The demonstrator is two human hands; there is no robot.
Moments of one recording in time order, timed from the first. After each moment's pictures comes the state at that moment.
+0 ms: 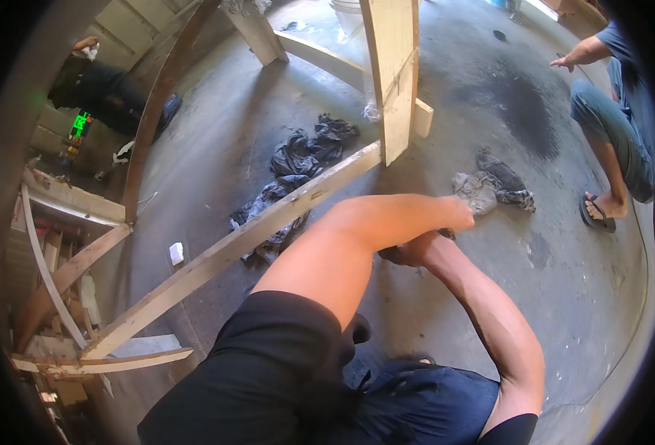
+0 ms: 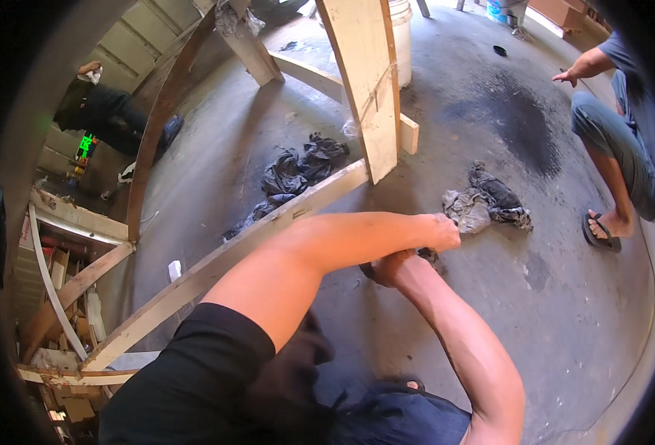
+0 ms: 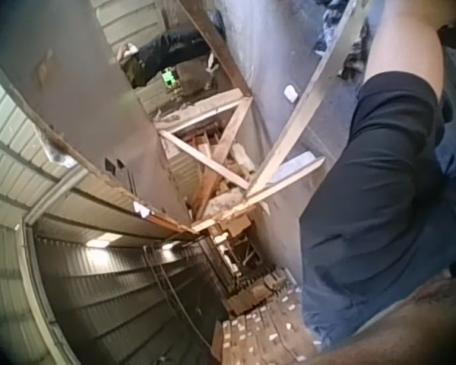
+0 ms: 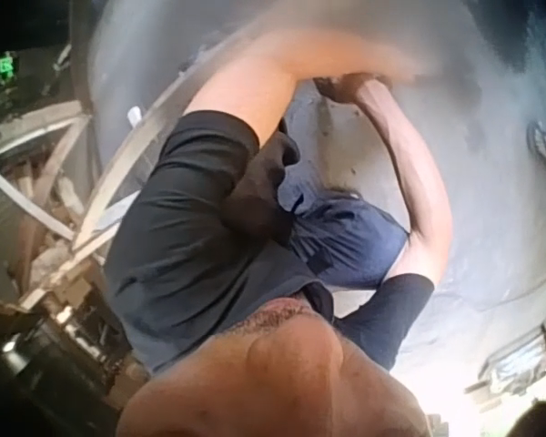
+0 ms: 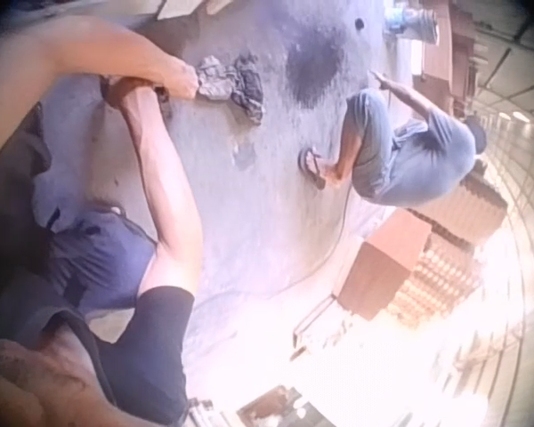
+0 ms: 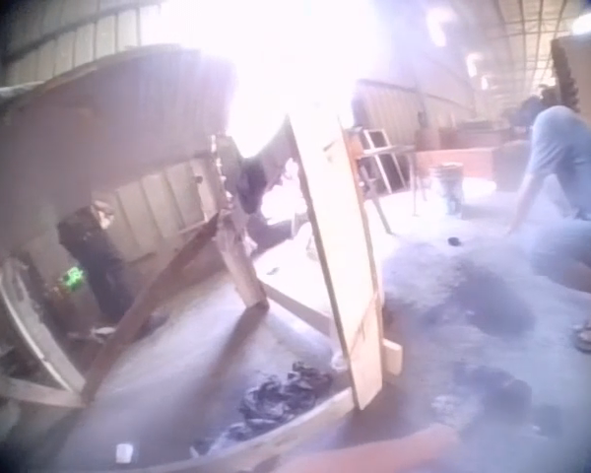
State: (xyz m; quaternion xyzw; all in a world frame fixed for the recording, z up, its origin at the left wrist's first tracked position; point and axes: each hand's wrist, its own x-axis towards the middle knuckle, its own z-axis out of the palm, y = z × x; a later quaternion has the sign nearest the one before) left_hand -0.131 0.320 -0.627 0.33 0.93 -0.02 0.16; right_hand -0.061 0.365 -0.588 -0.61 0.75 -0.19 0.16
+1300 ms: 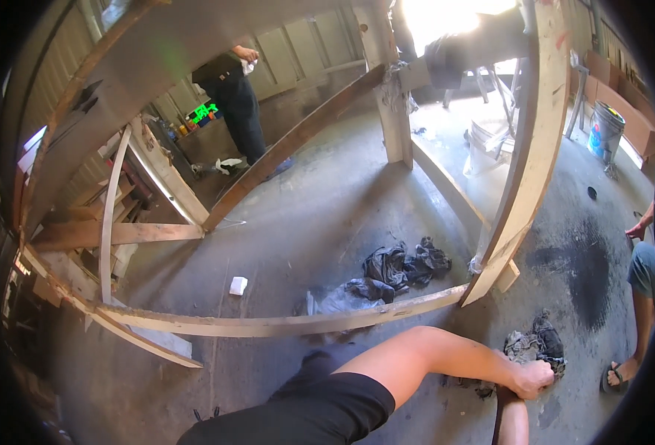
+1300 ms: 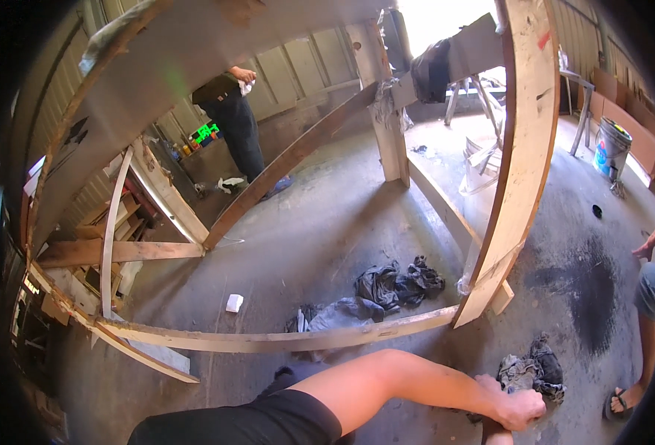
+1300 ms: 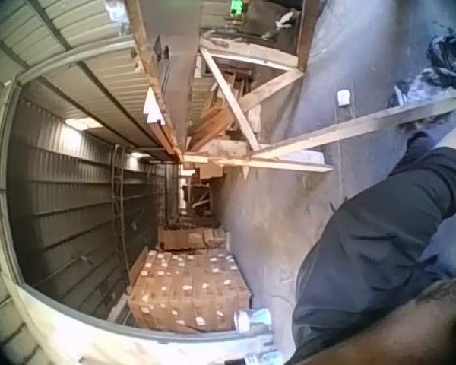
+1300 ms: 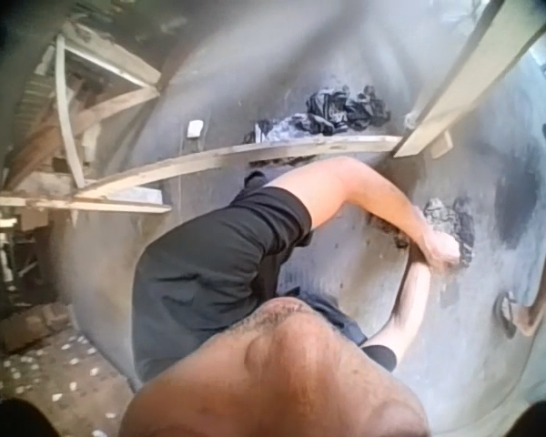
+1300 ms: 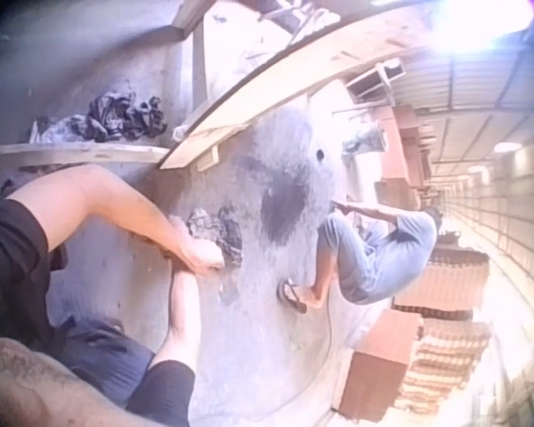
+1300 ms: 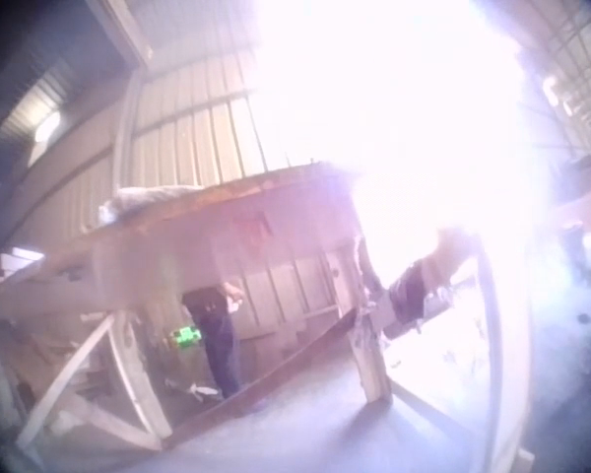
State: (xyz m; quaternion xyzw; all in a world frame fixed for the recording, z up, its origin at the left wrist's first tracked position) left_hand -0.146 0.377 -0.561 0.21 0.85 0.47 -0.08; right_hand -0.179 0.366 -0.621 -0.43 0.83 0.11 0.34
